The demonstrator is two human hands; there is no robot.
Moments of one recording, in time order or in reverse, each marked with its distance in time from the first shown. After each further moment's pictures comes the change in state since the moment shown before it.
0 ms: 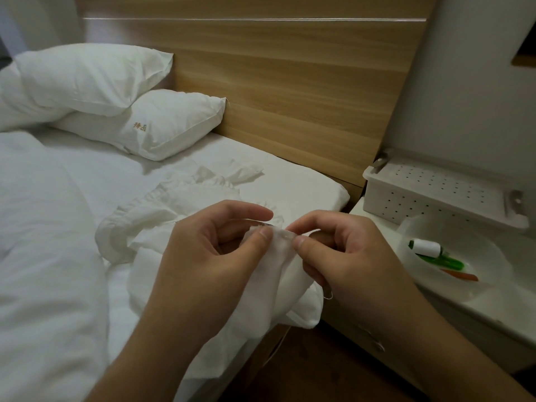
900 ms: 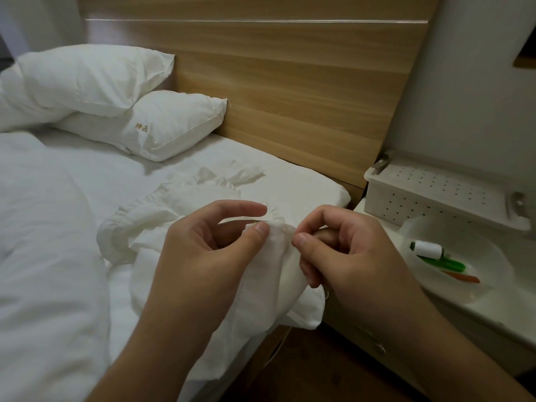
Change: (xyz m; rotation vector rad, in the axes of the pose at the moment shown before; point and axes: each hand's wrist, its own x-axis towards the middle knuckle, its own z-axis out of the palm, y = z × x) left_hand -0.001 0.002 0.001 -0.118 0.082 -0.114; right_hand -0.001 -0.003 0.000 0.072 0.003 -0.015
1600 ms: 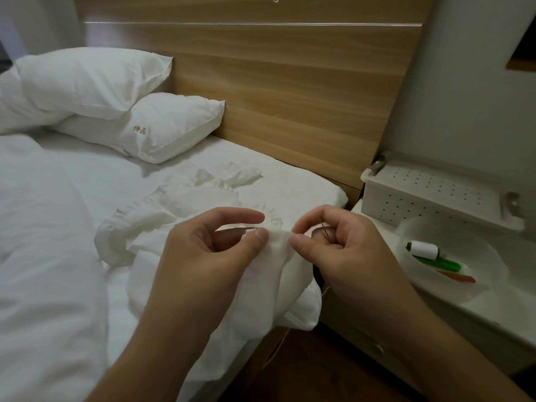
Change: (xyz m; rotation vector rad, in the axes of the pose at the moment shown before) left_hand 0.001 -0.002 0.001 0.033 -0.008 -0.030; right_hand 0.007 0.007 -0.003 -0.043 0.070 0.058
